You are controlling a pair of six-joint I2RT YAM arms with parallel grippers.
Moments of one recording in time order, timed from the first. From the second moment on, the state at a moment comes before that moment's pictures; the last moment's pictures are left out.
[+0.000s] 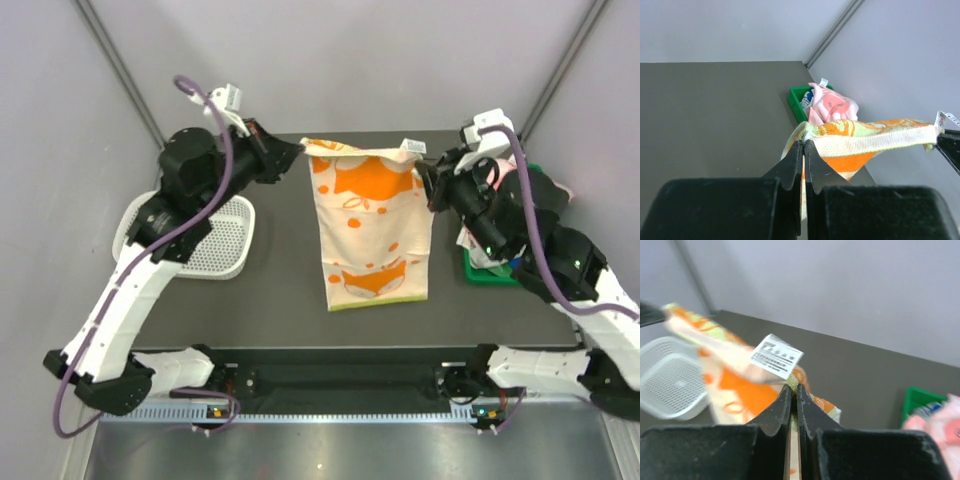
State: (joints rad) left arm -0.58 1.18 1.64 -0.49 0.05 -0.56; right arm 1.07 1.02 1.59 -0.56 0.65 0.03
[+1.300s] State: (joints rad) left arm -0.45 1.89 1.28 -0.21 0.22 -0.71; right arm 0.25 1.57 0.99 -0.22 -0.19 0.28
